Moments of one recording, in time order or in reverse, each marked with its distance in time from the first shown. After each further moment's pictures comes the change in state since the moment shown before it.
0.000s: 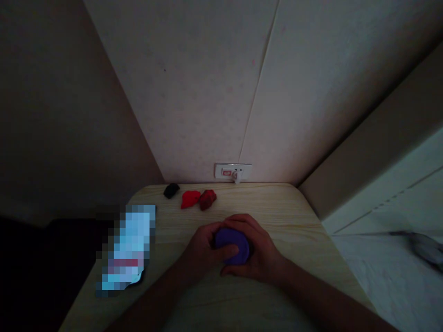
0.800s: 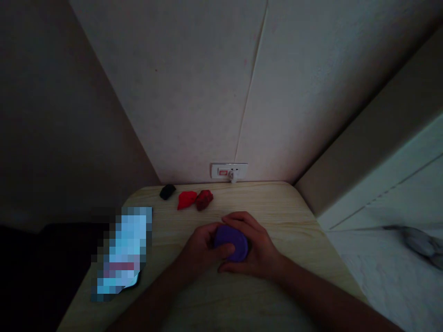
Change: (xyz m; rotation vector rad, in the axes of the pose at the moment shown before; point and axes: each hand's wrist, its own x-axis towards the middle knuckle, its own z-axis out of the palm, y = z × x) left_hand 0.002 0.004 0.001 -0.015 -0.050 -0.043; right_hand 0.000 0.000 -0.002 -0.018 0.029 0.000
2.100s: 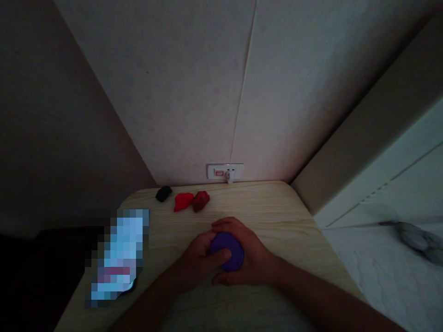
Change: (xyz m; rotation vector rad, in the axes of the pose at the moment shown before) left_hand -0.009 -0.004 0.001 0.157 0.030 -0.047; right_hand 0.004 -0.008 0.004 0.114 -0.111 0.019
